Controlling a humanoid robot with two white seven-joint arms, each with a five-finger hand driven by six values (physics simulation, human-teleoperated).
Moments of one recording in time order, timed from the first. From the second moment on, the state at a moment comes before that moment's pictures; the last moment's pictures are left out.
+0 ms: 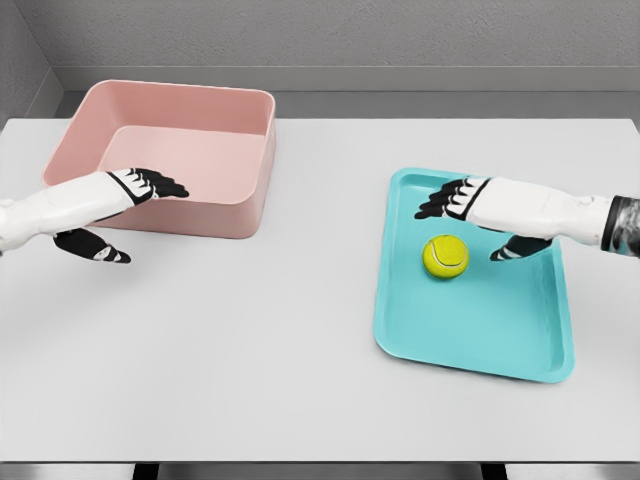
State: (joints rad) left arm -0.65 1.08 -0.91 -1.49 -0.10 -0.61 -0.14; right arm -0.56 -0.91 0.65 -1.55 0.28 -0.61 0.46
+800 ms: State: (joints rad) left arm -0.63 1.08 -0.89 -1.51 -0.07 -0.61 -0.31; right arm -0.58 -0.82 0.68 -1.43 0.32 -0.61 0.48
